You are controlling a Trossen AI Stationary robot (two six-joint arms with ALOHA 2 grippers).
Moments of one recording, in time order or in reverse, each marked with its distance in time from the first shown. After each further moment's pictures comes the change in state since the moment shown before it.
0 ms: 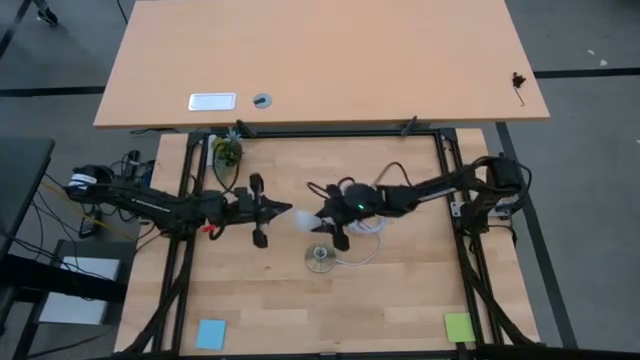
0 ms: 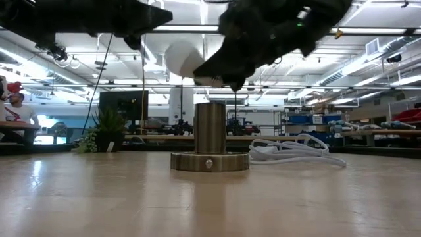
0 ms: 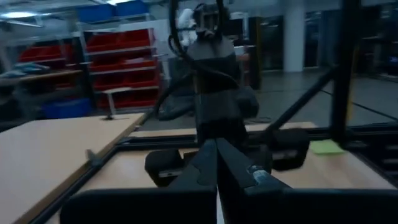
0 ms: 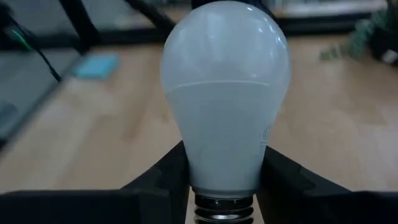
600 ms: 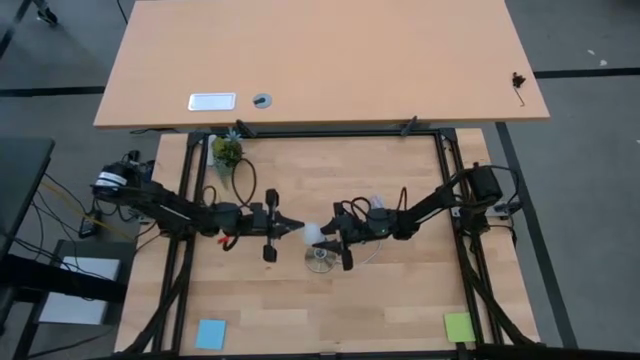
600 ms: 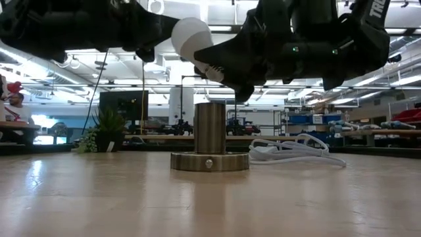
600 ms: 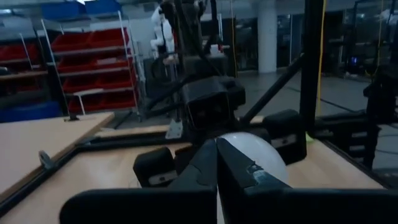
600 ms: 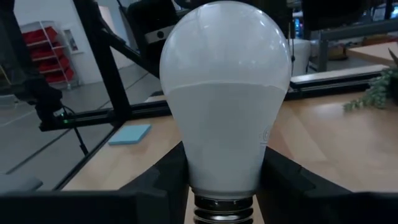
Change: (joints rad) left arm -0.054 0.317 0.000 0.325 0.045 -0.004; right arm 0.132 0.186 -0.214 0.773 0.154 0.108
